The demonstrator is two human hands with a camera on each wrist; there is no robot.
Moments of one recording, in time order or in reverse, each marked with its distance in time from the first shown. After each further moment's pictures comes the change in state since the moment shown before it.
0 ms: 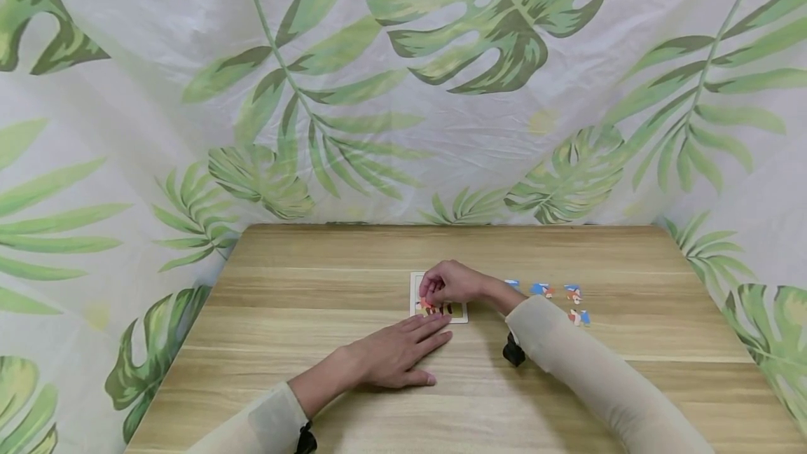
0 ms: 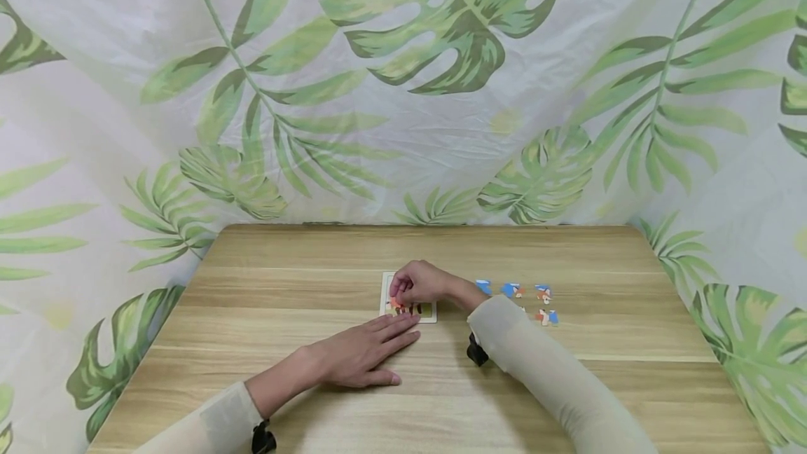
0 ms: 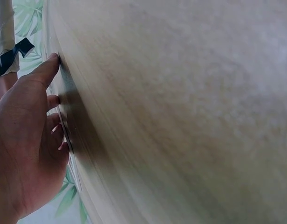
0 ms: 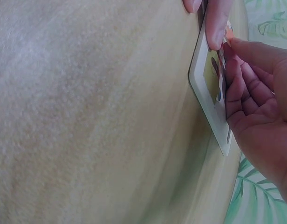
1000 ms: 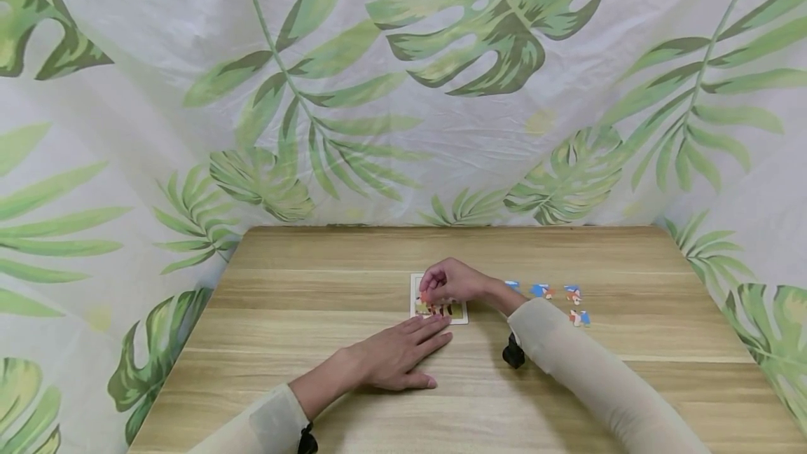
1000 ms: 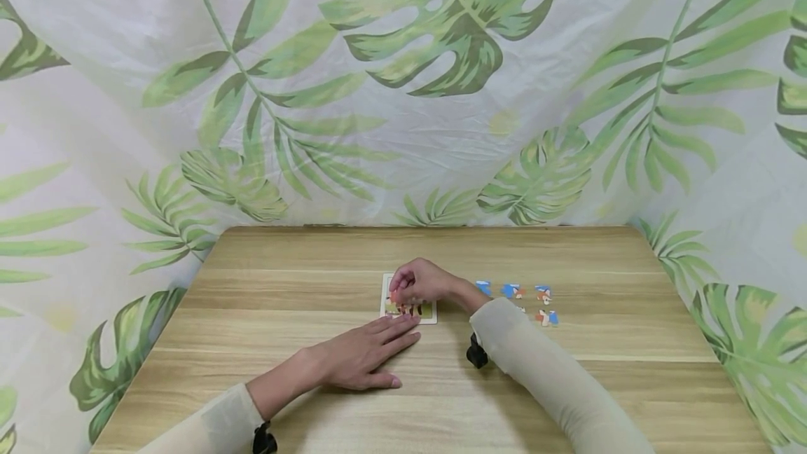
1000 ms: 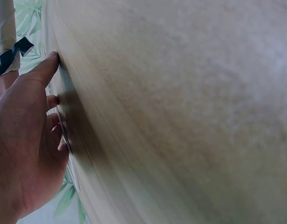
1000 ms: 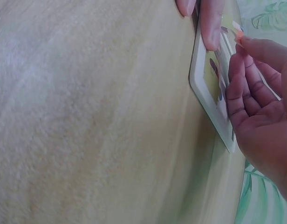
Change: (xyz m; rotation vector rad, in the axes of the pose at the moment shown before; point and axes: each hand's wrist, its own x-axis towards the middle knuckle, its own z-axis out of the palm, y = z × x) left_hand 0.000 0.002 0.000 -0.013 -0.002 -0.007; right_hand -0.003 0.002 0.000 0.202 0.073 0.064
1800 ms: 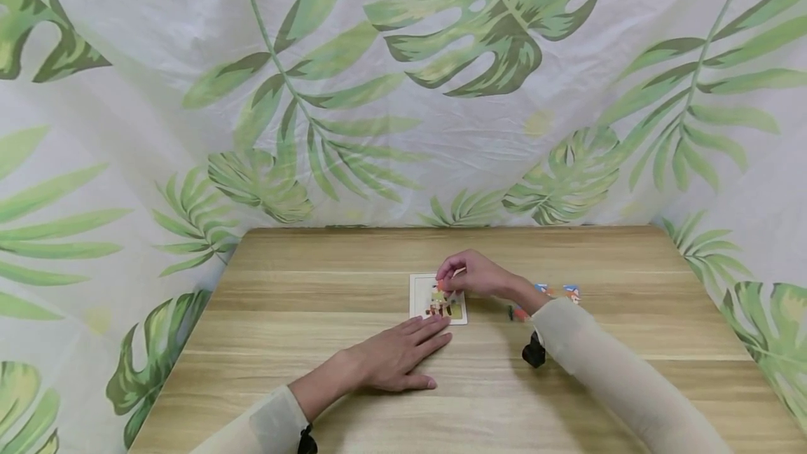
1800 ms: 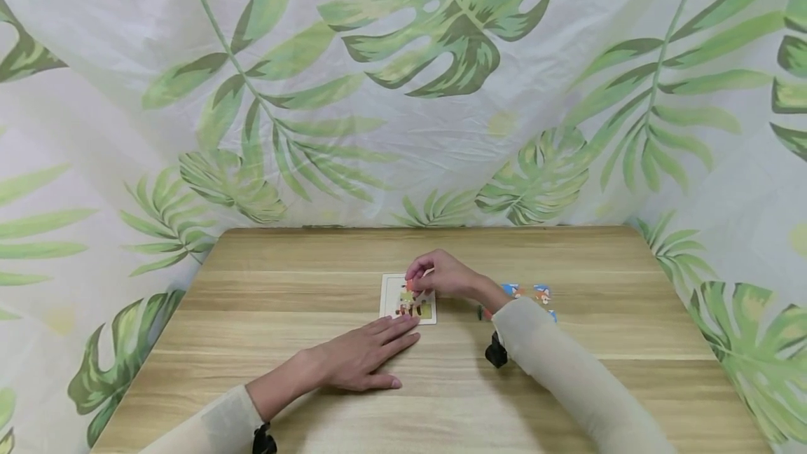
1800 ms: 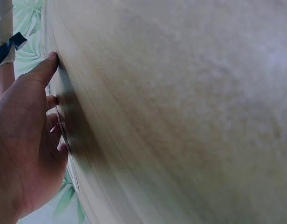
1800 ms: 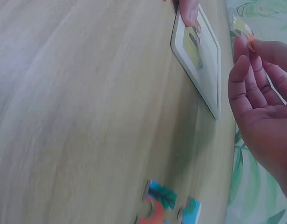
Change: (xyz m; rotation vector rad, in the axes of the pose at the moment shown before) left_hand 0.001 0.000 0.002 0.003 0.015 0.003; right_hand -0.029 -0.002 -0.024 0.028 0.121 0.012
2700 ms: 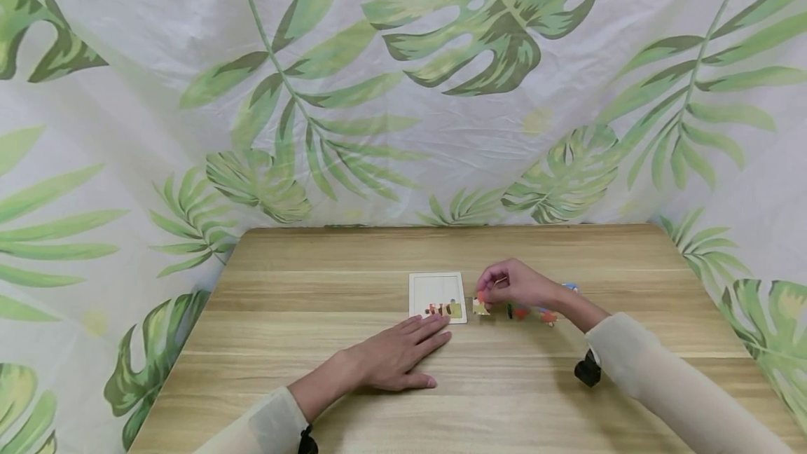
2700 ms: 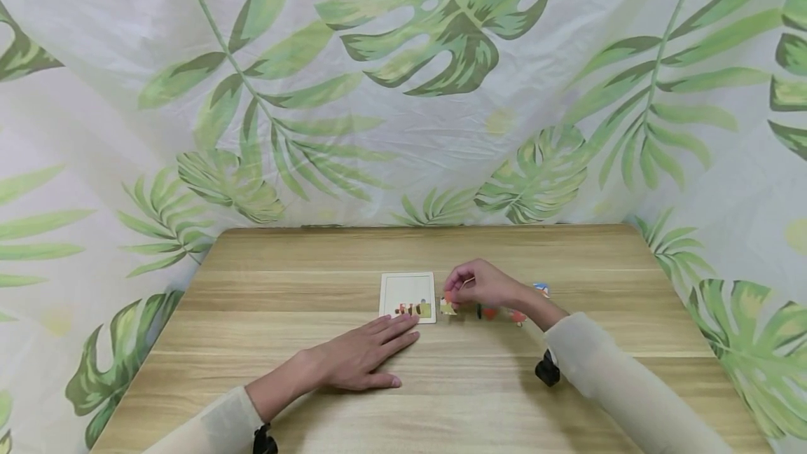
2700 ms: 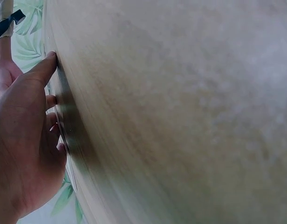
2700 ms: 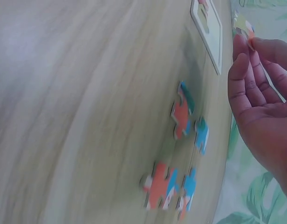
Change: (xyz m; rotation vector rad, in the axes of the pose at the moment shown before) left_hand 0.000 -0.002 0.005 -0.062 -0.006 -0.019; right_hand -0.072 0.008 -0.033 0.029 -0.021 0.055
